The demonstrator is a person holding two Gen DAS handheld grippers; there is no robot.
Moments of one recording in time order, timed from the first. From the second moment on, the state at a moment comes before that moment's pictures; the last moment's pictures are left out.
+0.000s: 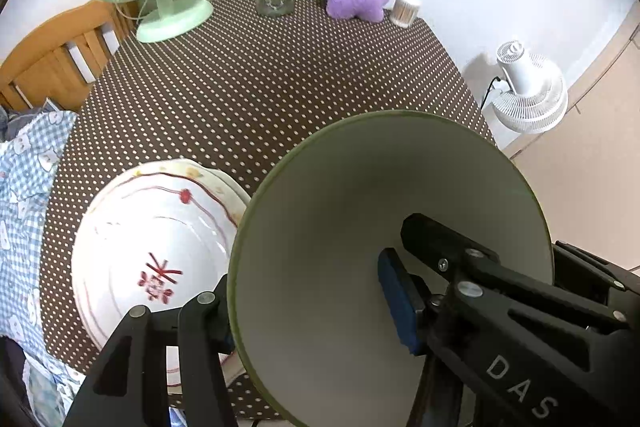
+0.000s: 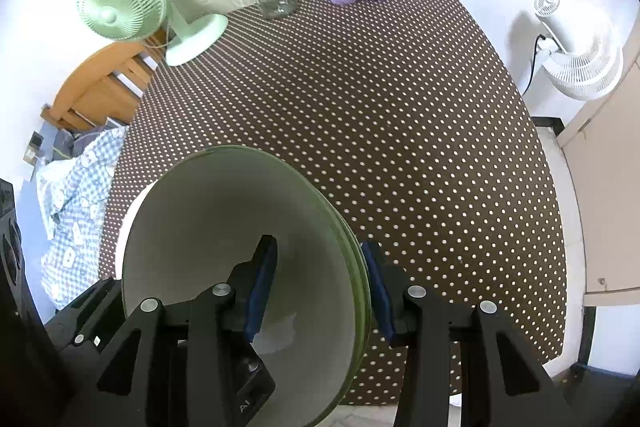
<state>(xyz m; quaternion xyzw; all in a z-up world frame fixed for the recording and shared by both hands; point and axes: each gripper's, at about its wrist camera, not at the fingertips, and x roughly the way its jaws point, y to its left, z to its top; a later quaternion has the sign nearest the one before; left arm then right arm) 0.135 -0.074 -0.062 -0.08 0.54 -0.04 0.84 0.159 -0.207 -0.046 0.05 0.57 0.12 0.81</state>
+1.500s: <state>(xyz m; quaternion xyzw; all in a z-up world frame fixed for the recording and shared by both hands) 0.130 0.069 -0.100 -0.06 0.59 -0.06 0.81 0.155 -0.053 -0.082 0.09 0.61 0.08 0.78</state>
